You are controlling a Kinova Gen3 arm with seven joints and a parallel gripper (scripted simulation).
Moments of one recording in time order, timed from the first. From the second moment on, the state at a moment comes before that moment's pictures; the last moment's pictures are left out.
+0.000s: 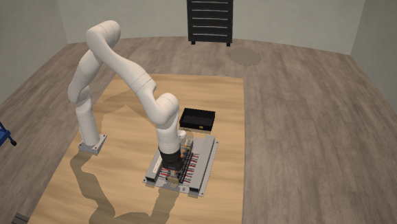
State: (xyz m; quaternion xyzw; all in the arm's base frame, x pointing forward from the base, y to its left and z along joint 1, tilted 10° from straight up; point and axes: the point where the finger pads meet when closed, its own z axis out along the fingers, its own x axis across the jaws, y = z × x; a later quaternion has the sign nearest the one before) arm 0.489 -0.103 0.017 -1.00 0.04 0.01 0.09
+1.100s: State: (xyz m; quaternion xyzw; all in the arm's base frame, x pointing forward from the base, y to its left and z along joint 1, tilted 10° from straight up) arm 0.489 -0.103 0.020 -1.00 0.04 0.01 0.09
